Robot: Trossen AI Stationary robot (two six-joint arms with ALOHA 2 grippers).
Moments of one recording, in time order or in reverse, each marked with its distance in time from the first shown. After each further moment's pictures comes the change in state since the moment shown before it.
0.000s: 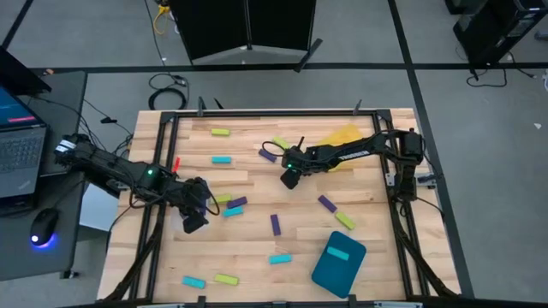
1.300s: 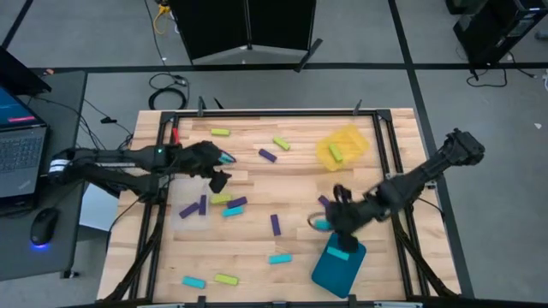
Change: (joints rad) left arm 0.499 0.059 0.000 0.244 -0.173 0.293; right arm 0.715 -0.582 -0.006 -0.386 -0.090 0.013
